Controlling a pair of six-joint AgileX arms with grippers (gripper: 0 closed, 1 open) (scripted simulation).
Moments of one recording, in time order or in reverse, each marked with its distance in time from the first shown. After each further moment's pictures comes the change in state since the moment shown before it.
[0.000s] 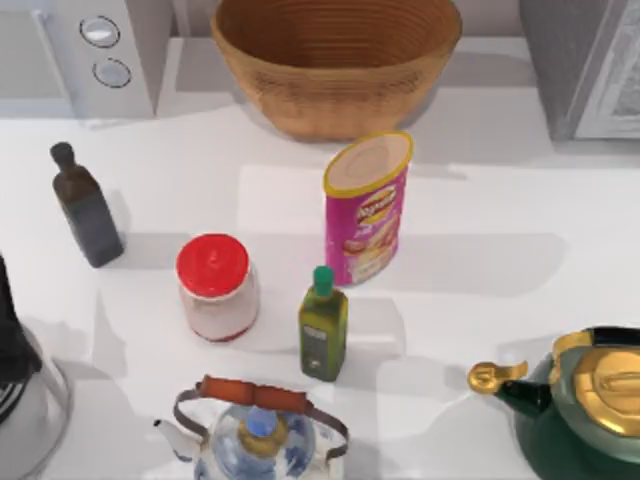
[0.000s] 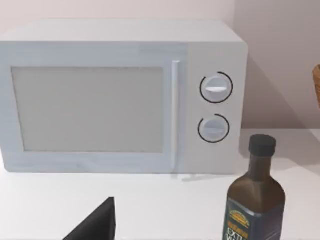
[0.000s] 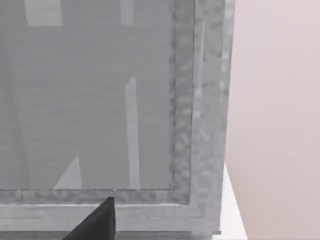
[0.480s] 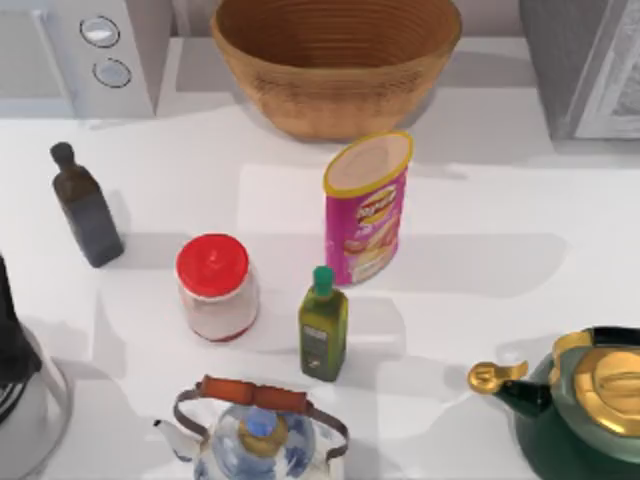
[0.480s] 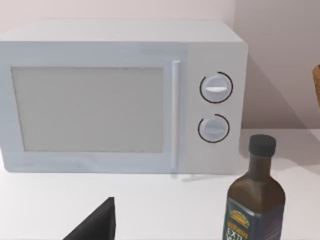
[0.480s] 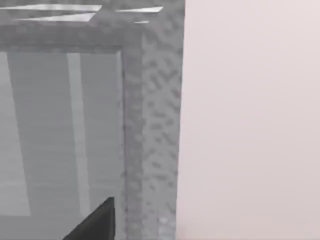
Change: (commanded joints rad) left arm 0.000 0.000 0.000 0.000 0.000 0.000; right arm -0.021 -0.097 0.632 -0.712 -0.022 -0.017
